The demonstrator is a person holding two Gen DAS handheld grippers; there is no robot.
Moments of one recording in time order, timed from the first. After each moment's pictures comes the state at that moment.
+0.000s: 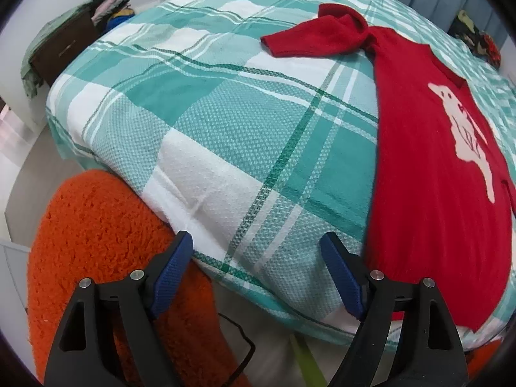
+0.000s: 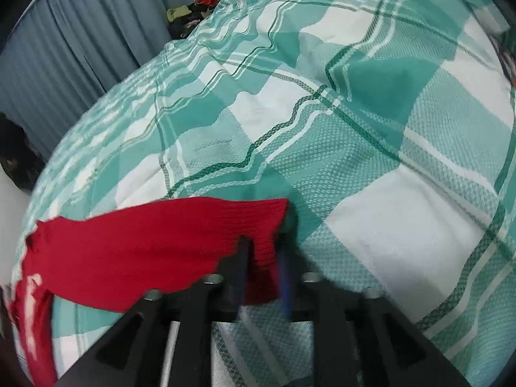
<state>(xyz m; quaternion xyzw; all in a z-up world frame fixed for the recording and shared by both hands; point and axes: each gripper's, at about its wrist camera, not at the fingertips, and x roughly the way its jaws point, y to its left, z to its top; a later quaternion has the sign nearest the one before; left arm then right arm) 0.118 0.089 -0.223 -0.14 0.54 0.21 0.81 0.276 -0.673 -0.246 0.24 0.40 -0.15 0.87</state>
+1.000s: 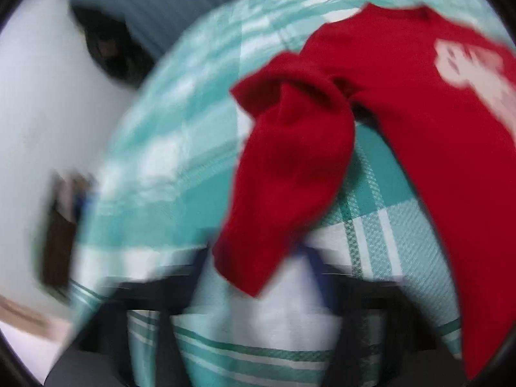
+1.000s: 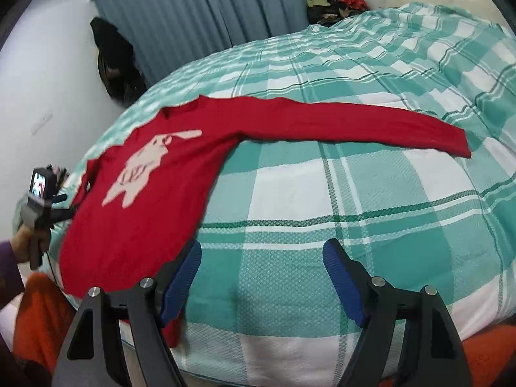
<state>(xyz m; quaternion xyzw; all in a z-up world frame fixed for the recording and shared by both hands) 0.302 0.111 -0.230 0.17 0.50 0.07 0.84 0.151 -0.416 -0.209 0.10 0.40 0.06 0.91</state>
